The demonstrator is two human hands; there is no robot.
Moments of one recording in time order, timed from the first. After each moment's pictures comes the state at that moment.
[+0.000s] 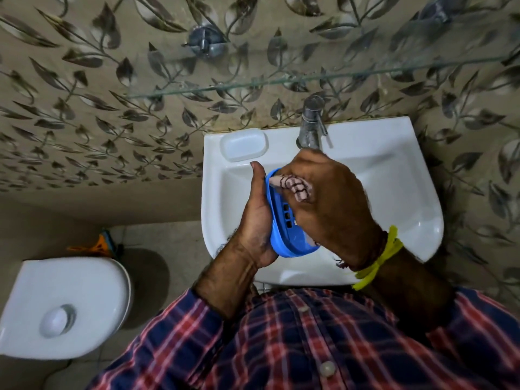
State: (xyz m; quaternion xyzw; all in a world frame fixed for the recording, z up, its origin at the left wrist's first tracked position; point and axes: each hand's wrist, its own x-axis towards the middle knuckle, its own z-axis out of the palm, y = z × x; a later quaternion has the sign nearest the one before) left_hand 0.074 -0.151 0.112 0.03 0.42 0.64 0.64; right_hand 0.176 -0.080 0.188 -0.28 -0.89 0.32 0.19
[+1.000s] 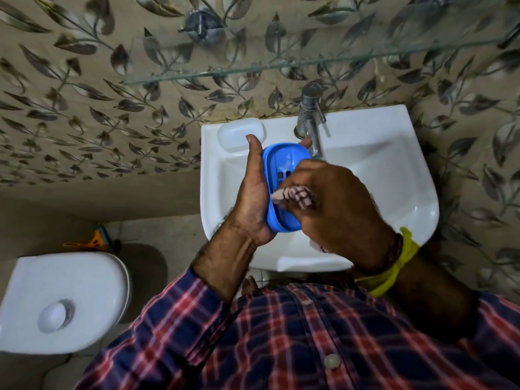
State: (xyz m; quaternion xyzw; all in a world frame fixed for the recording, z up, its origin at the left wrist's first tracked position) left_hand 0.066 -0.144 0.133 0.07 0.41 0.63 0.66; right_hand 0.191 -0.102 0.189 -0.30 -0.88 0.35 0.13
